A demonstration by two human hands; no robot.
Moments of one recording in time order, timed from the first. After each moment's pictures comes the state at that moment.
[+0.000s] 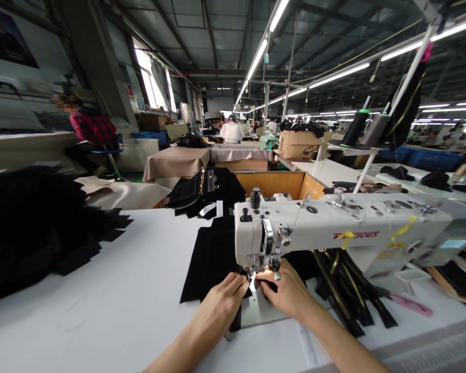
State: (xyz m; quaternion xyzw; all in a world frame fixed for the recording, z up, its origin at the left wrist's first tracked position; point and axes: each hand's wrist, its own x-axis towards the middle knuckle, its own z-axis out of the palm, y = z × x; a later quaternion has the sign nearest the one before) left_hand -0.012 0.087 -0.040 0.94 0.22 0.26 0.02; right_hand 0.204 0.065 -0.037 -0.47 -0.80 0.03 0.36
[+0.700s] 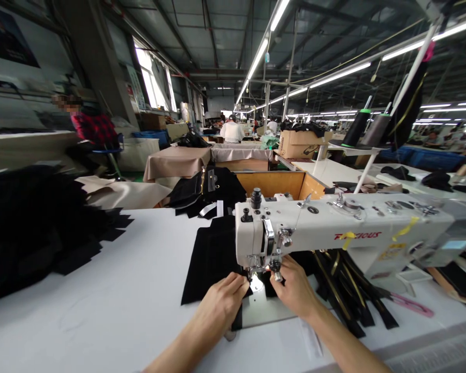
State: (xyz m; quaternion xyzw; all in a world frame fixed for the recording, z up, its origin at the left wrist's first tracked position) left_hand -0.011 0.087 -0.038 0.93 0.24 0.26 0.00; right_hand 0.211 0.063 -0.028 -0.49 -0.77 0.02 0.41
